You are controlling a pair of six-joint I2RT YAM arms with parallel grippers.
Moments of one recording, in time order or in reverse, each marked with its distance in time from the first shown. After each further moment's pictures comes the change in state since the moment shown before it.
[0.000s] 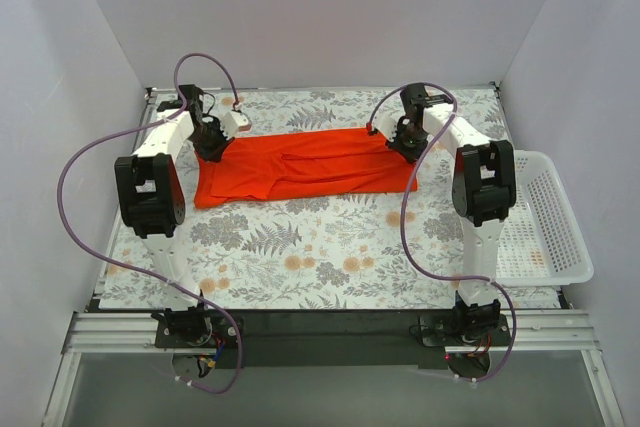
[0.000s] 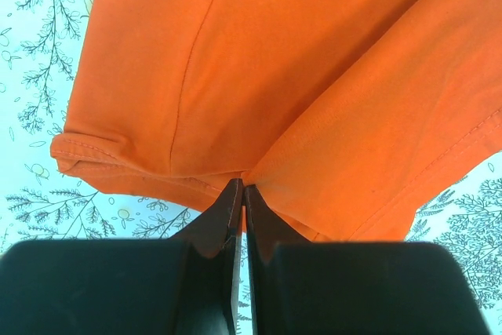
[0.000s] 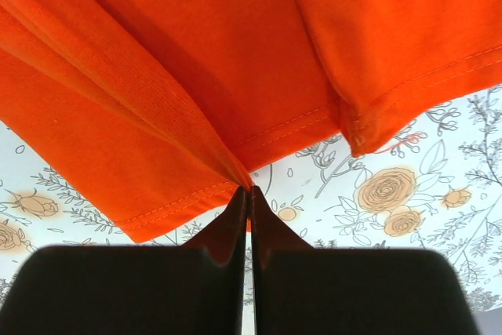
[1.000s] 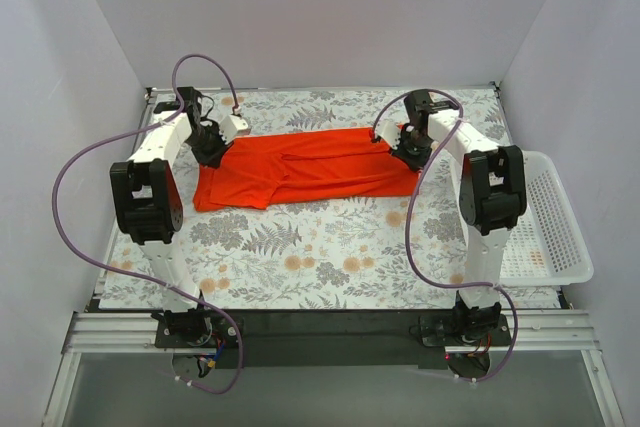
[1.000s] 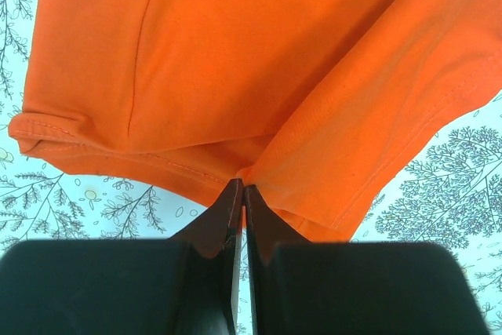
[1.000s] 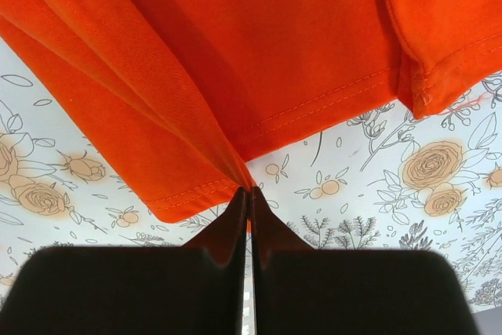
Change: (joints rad) left arm -0.002 -0.068 -0.047 -0.073 0.011 0.008; right arm 0.000 -0.114 -0.142 0.006 -0.014 -0.006
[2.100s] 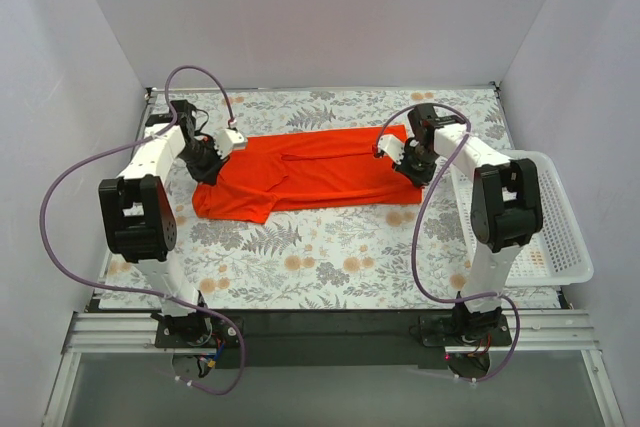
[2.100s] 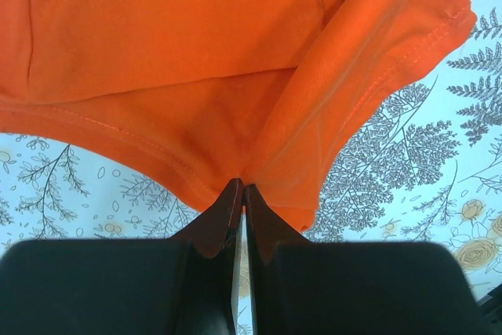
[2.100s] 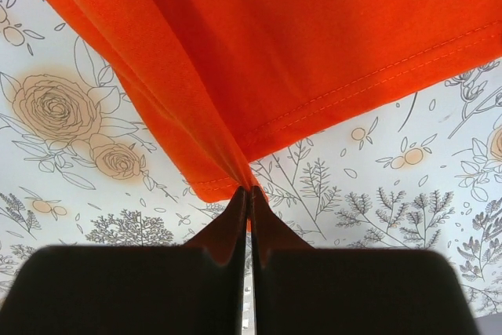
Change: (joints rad) left arm 0.017 -0.177 -0.184 -0.060 0.018 -0.004; right arm 0.015 -0.172 -0.237 0.042 -0.018 0.023
